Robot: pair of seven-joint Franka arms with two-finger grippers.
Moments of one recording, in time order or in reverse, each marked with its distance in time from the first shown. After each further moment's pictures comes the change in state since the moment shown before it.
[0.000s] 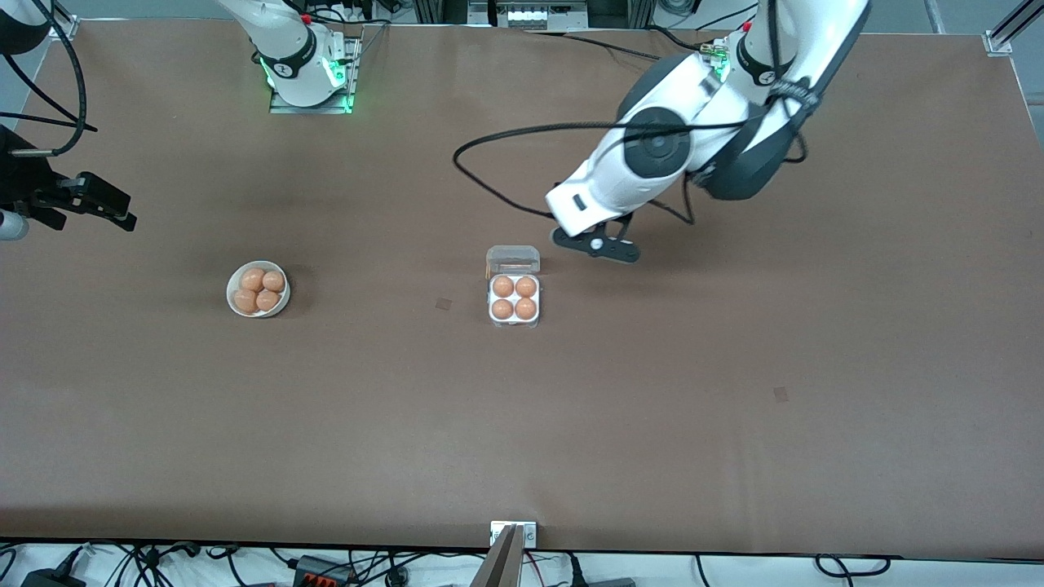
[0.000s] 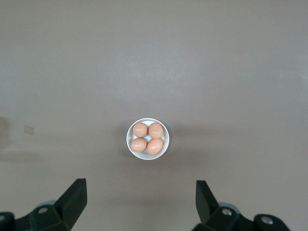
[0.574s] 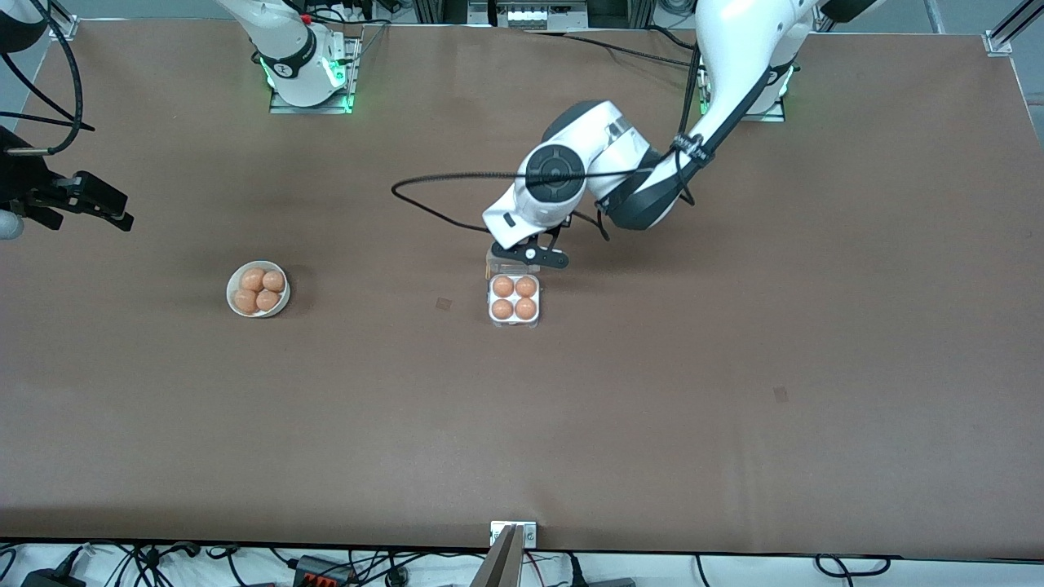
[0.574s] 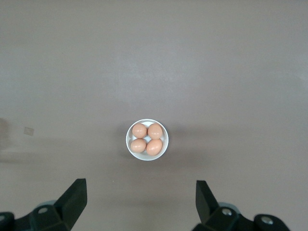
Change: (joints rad) left arm -0.139 0.214 0.003 0.063 0.092 0.128 -0.134; right arm -0.006 0.000 -0.001 0.001 0.000 0.000 0.000
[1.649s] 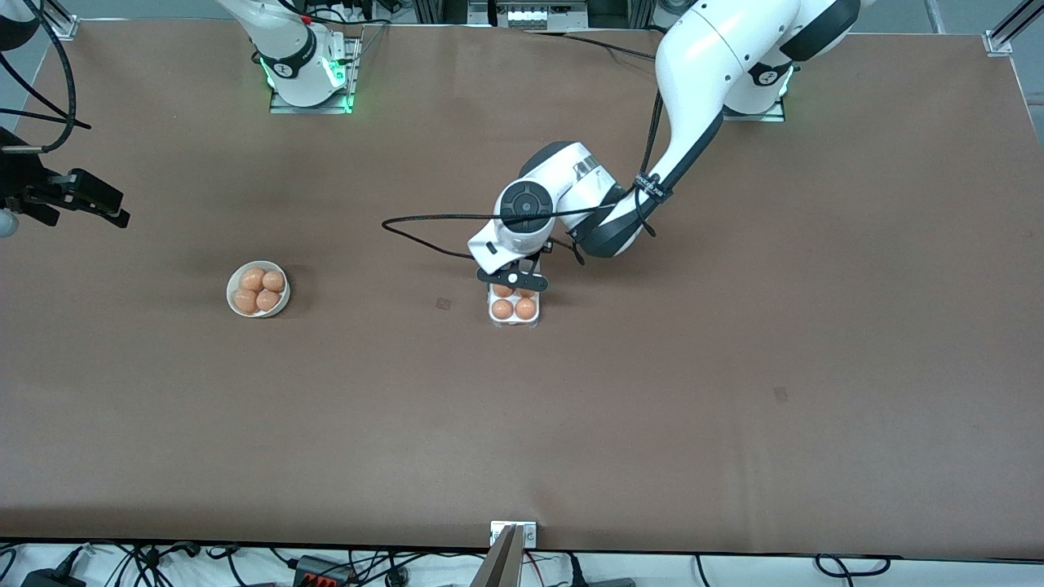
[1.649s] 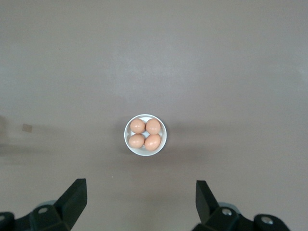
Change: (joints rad) left arm -0.114 0.164 0.095 0.130 0.046 0.078 -0.028; right arm -0.066 -0.003 0.059 0.000 0.000 -0.026 0.000
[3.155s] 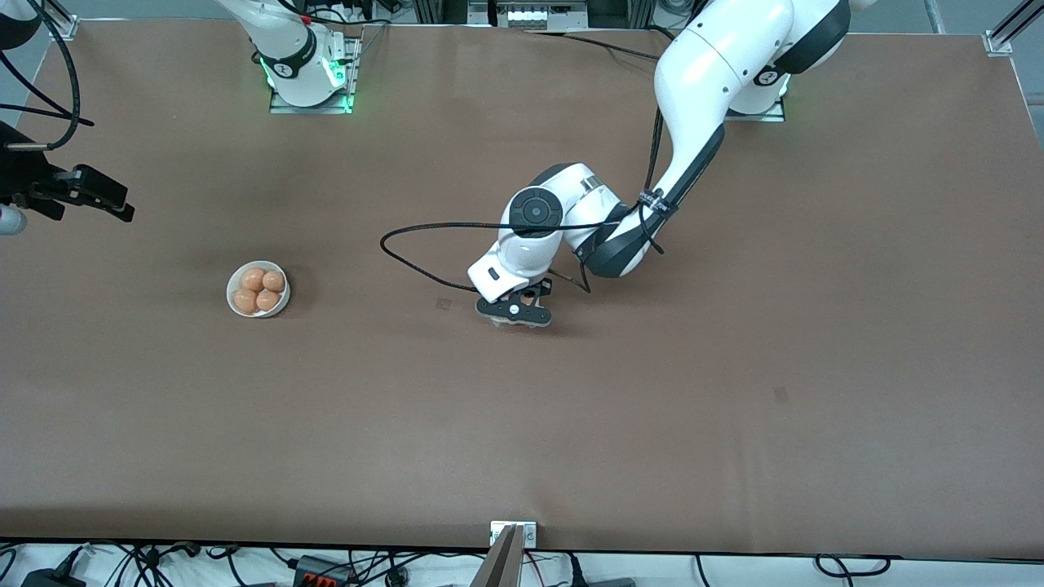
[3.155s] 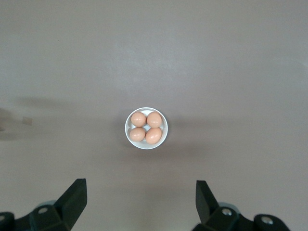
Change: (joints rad) left arm -0.023 0.062 0.065 0.082 0.143 0.178 -0.020; right arm -0.002 -0.001 0.007 0.000 0.000 -0.026 -0.001
